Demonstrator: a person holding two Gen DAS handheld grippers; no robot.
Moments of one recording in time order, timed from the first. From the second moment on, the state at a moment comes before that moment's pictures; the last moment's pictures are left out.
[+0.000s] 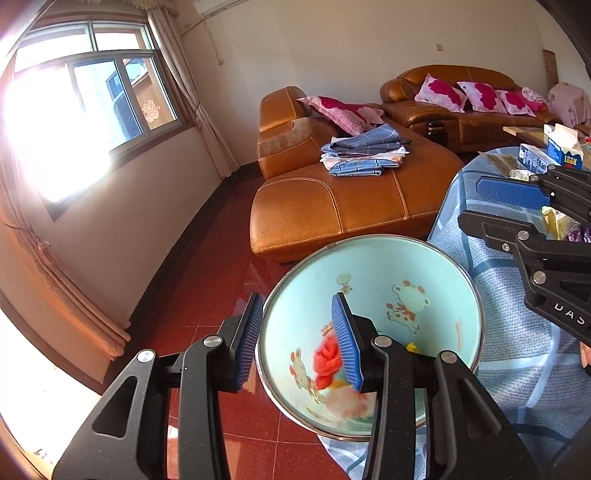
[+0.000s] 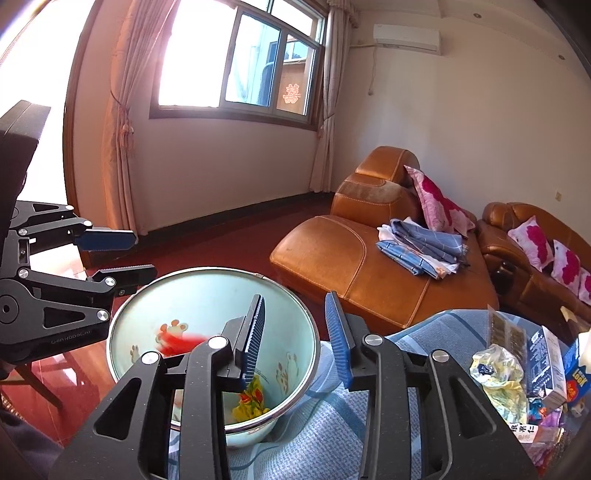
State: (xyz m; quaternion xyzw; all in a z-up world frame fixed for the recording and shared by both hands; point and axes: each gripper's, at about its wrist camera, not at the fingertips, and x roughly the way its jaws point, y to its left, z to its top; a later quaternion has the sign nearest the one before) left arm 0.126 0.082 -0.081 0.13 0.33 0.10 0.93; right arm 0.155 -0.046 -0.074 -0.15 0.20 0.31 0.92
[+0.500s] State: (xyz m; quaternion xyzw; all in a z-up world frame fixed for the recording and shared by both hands) left arm 0.125 0.083 -0.078 0.13 0.32 0.10 0.93; right arm 0.155 -0.046 -0.074 -0.15 0.19 0.31 0.92
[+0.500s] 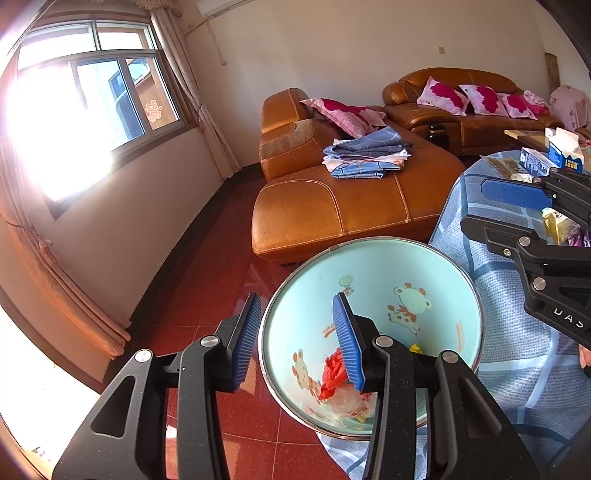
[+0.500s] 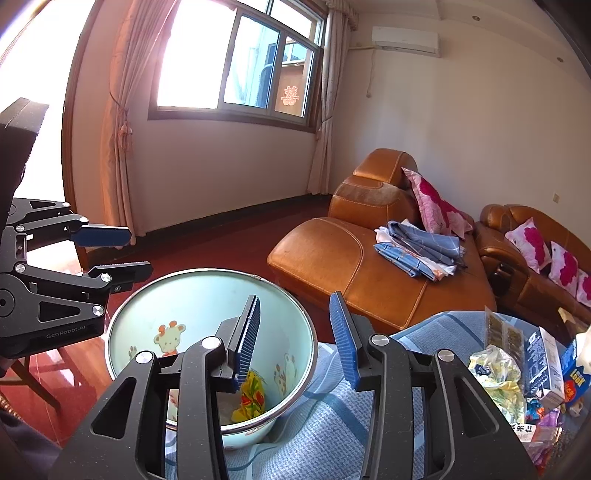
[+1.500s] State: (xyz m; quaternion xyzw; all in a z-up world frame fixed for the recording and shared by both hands) left arm 0.104 0.006 -0.074 0.11 0.31 -0.03 0.94; right arm 0.093 -0.180 -0.040 -0.07 0.19 0.13 0.97
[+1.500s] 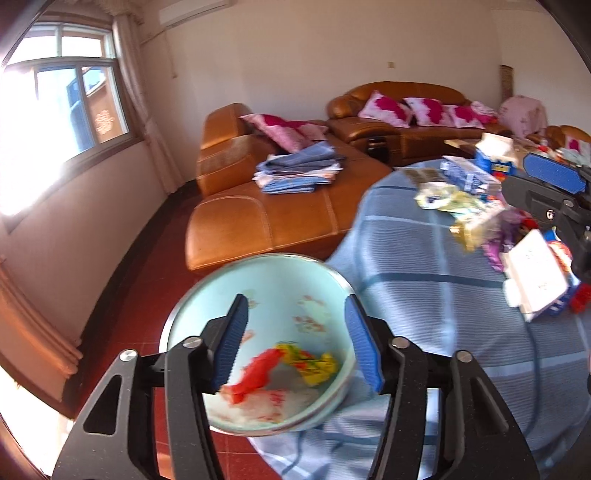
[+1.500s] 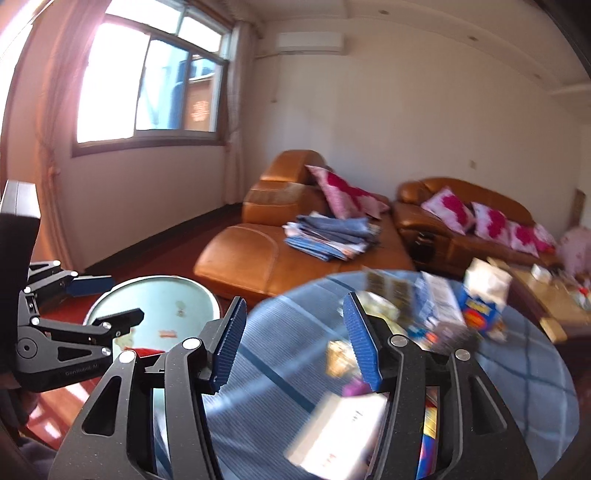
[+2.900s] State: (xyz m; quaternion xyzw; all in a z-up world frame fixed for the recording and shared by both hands) left arm 0.072 -0.119 -0.091 0.11 0.31 -0.20 0.92; right arm 0.021 -0.285 -0.088 -0.04 0.30 0.03 0.95
